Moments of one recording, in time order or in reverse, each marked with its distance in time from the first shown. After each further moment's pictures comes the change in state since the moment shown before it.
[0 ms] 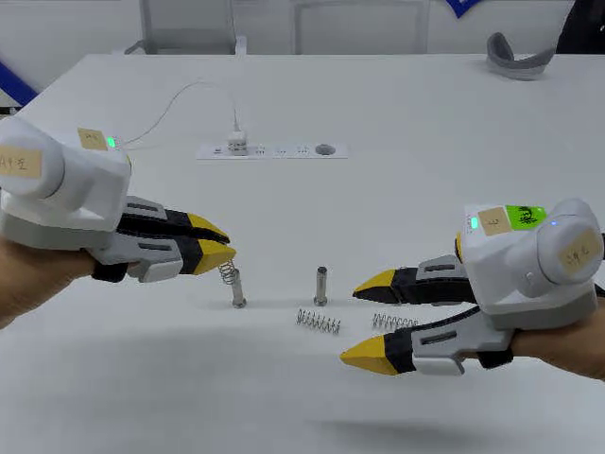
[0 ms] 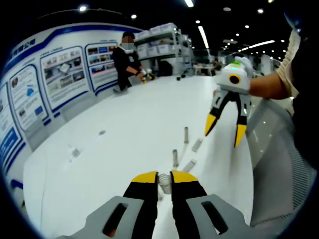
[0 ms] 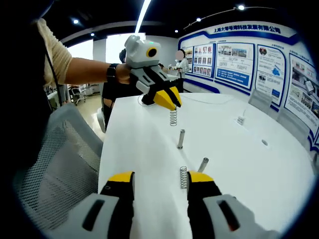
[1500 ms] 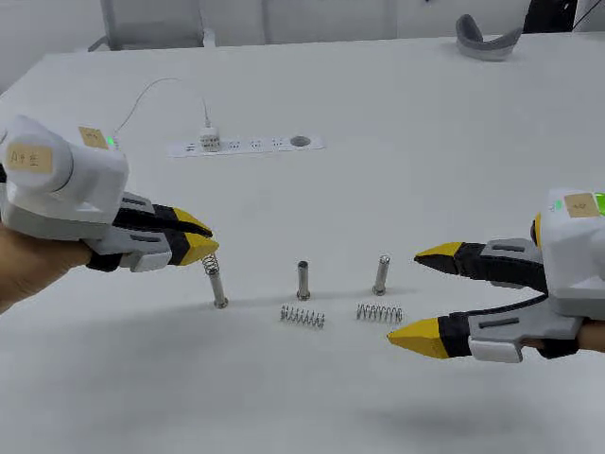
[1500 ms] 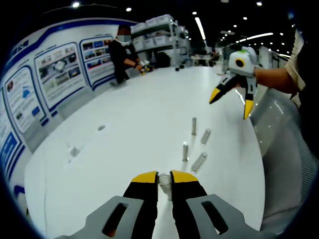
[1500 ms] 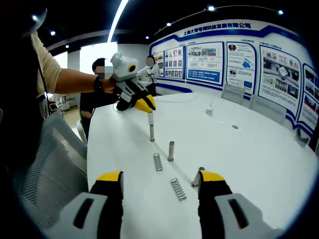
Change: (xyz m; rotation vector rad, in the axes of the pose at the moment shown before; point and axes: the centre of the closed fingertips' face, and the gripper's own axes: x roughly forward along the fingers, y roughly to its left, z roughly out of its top) left arm 0.025 0.019 -0.012 0.037 0.072 -0.017; right arm -0.051 -0.034 -0.025 0.135 -0.055 -0.207
